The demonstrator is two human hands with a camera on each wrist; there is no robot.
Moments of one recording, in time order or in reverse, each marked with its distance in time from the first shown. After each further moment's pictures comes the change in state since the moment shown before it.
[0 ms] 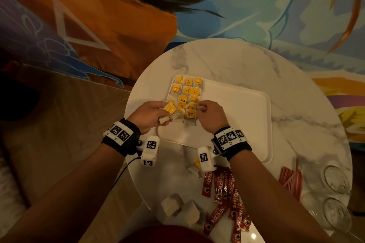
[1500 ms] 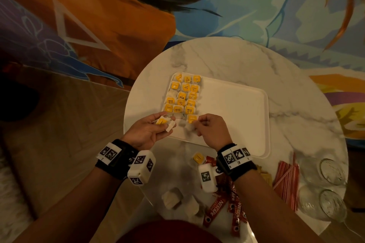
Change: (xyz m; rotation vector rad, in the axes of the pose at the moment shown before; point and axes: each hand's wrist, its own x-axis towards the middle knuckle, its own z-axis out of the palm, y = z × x) left_hand -0.042 -0.041 0.006 -0.501 -0.086 -0.013; right_hand -0.063 0.011 0.002 0.409 -0.031 0.065
